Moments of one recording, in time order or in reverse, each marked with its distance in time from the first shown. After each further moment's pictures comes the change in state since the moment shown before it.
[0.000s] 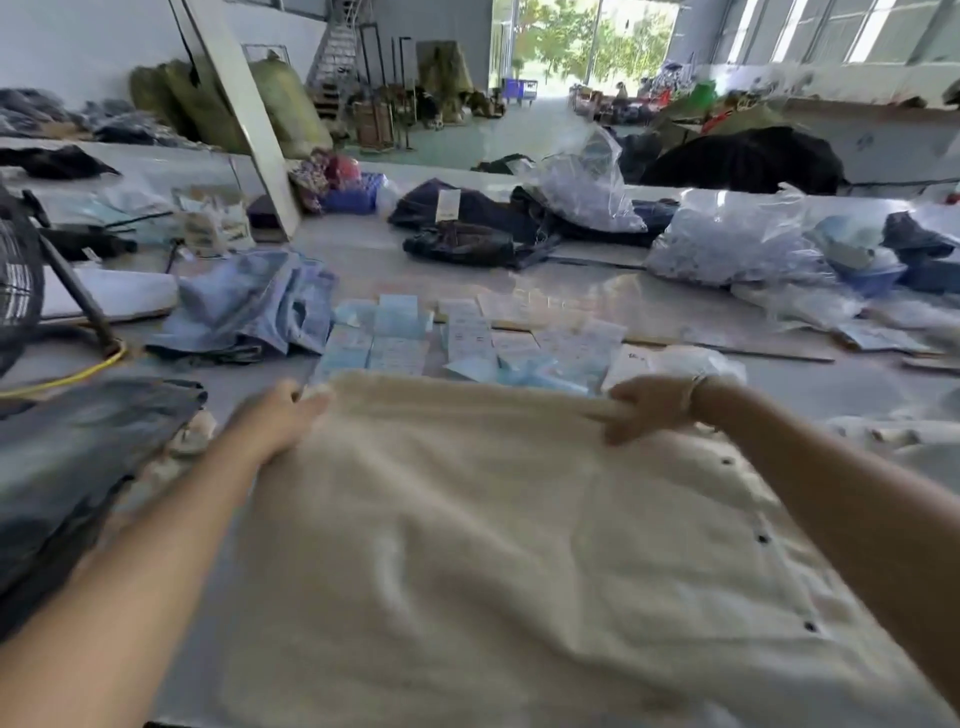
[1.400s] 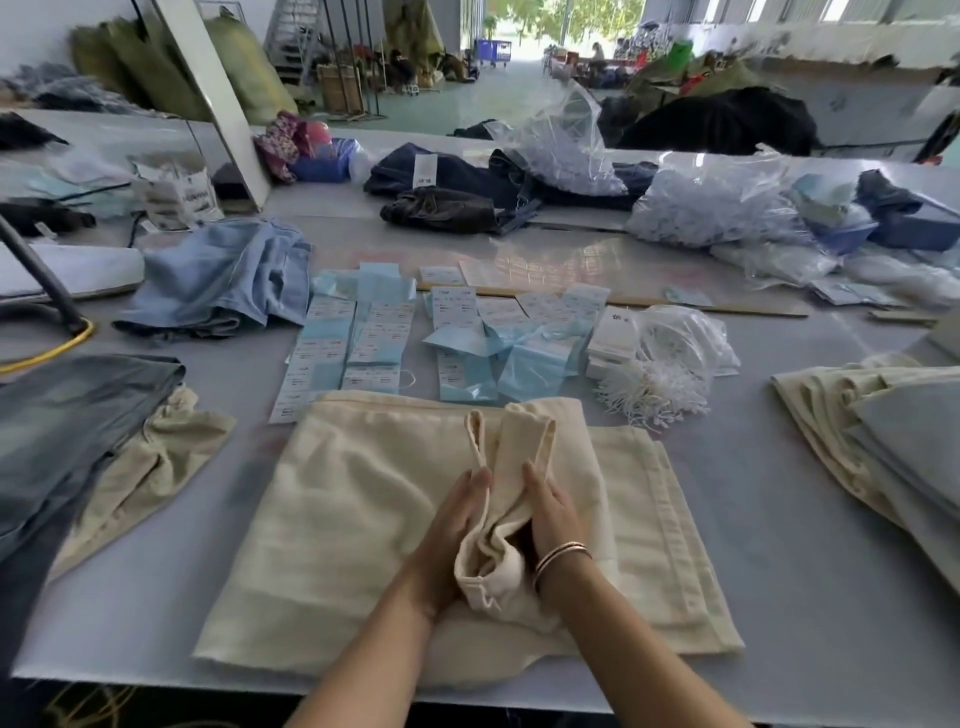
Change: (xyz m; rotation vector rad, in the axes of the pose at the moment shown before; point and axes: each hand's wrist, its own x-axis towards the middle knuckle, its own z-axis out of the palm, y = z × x) left_hand -0.117 0.024 0.200 -1.416 -0.748 0.176; right_hand -0.016 -0.124 0.192 1.926 0.450 0.253
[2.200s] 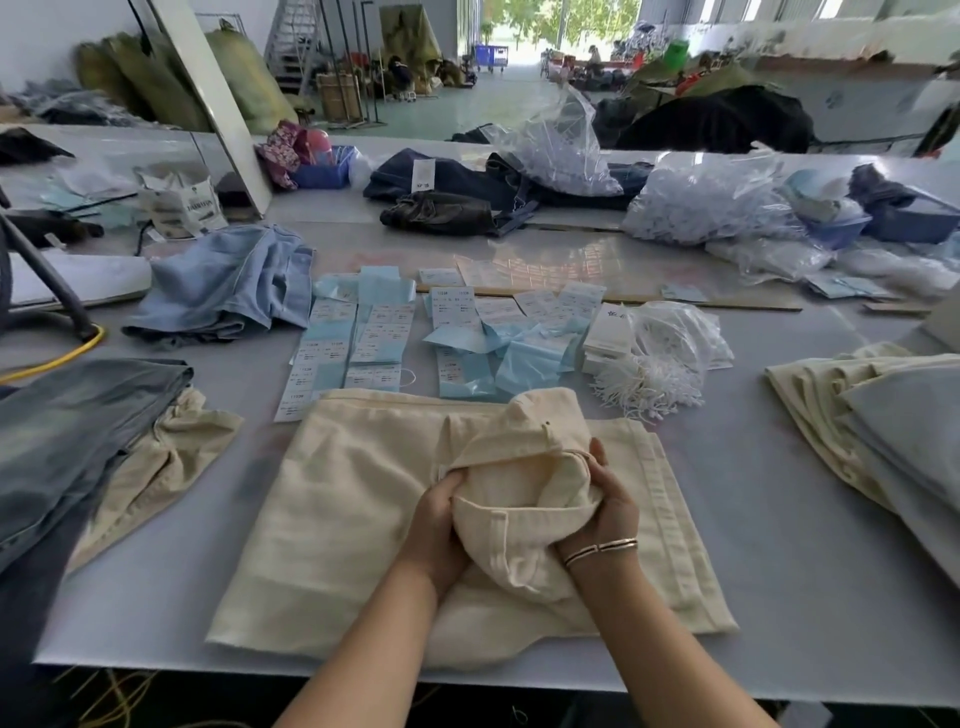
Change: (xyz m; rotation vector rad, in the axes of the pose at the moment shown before) left_hand -0.004 0.008 0.004 -0.169 0.211 -0.075; right_hand -0.004 -0.022 -0.036 0.856 -0.147 0.008
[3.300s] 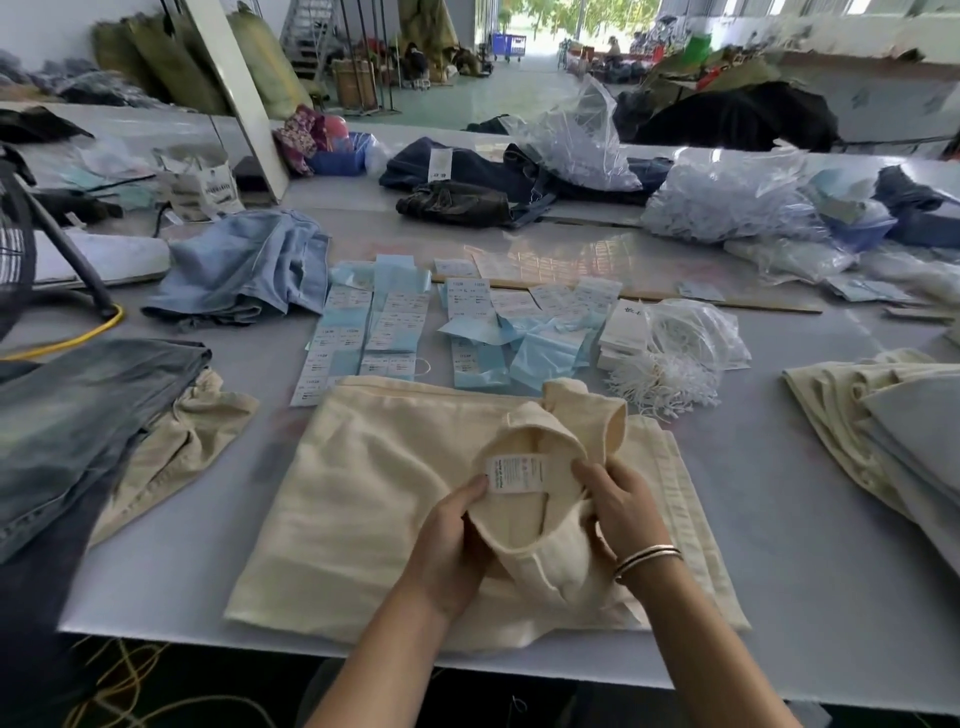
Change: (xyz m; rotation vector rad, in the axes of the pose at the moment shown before) left_hand -0.048 0.006 0.007 0.070 0.003 -0.055; right_hand -0.032 -0.016 0.017 -1.418 0.023 -0.288
